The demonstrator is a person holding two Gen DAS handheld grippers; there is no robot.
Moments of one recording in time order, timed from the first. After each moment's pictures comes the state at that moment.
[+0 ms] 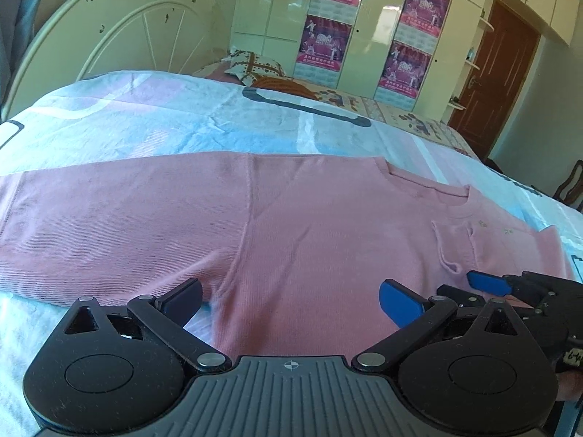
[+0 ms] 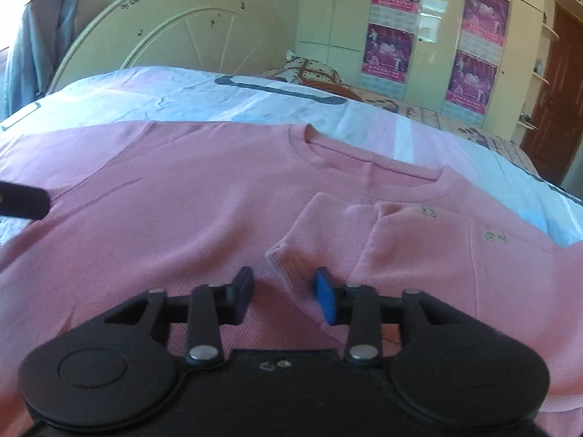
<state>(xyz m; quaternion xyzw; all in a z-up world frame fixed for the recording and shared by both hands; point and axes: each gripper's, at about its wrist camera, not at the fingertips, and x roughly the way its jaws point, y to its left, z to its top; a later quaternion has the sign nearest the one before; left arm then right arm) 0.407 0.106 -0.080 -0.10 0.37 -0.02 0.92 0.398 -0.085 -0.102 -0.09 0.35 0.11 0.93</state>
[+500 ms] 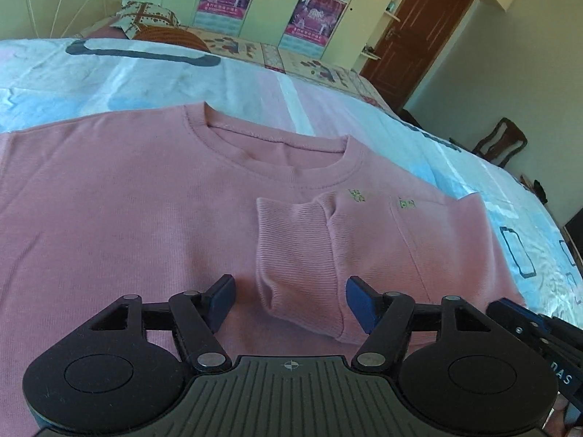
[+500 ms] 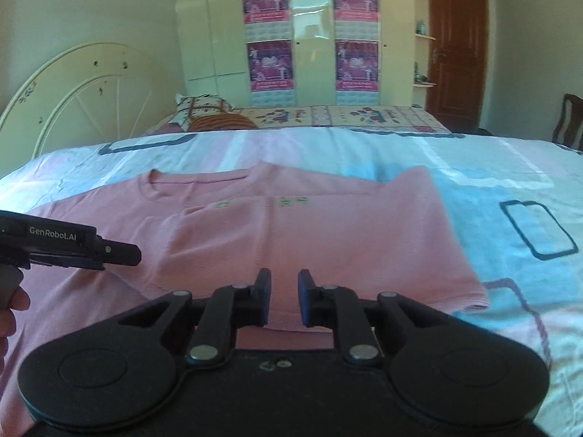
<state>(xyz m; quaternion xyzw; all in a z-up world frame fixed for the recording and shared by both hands) 0.496 -0.042 -0.110 -0.12 0.43 -0.17 0.88 0.335 -0.225 -0.066 0.04 0.31 -0.05 0.95</state>
